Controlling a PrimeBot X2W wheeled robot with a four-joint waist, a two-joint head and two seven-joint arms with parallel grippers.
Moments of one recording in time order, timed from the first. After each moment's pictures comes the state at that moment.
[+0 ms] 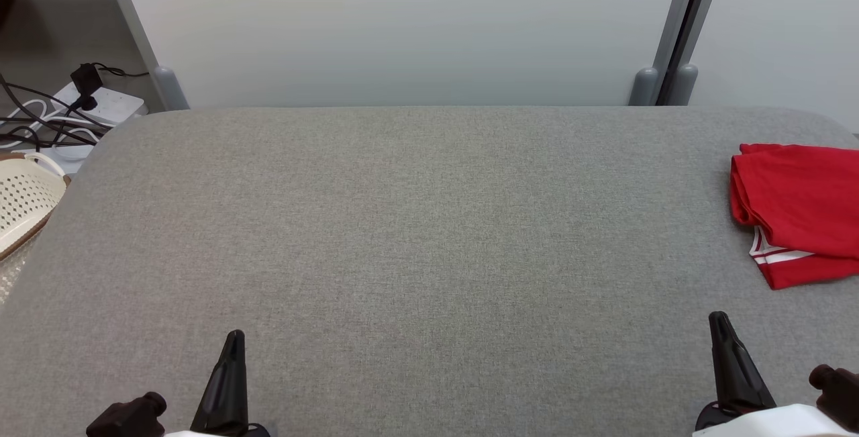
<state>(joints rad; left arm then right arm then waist) 0.13 0.04 -0.05 0.12 -0.55 -0.05 -0.18 0.07 -0.05 0.02 0.15 0.56 0.13 -0.17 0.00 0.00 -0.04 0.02</state>
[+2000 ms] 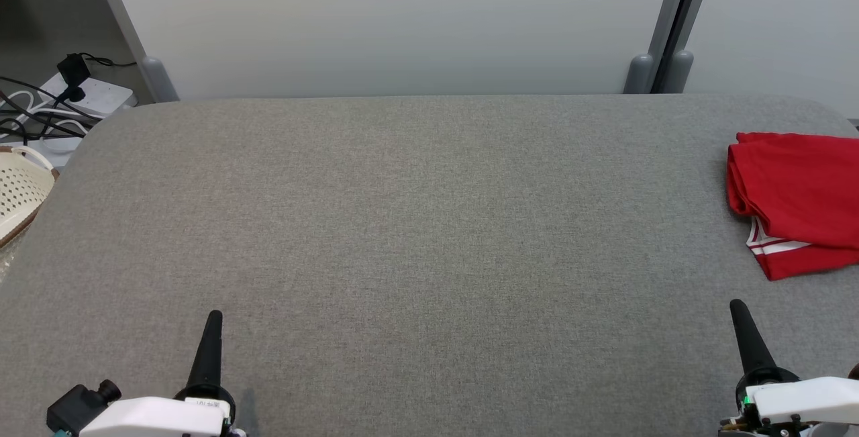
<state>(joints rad) 0.03 0.05 0.02 0.21 -1.20 -0.10 -0.01 -0.01 -0.05 -0.06 0.22 1.21 0.13 -0.02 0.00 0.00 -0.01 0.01</state>
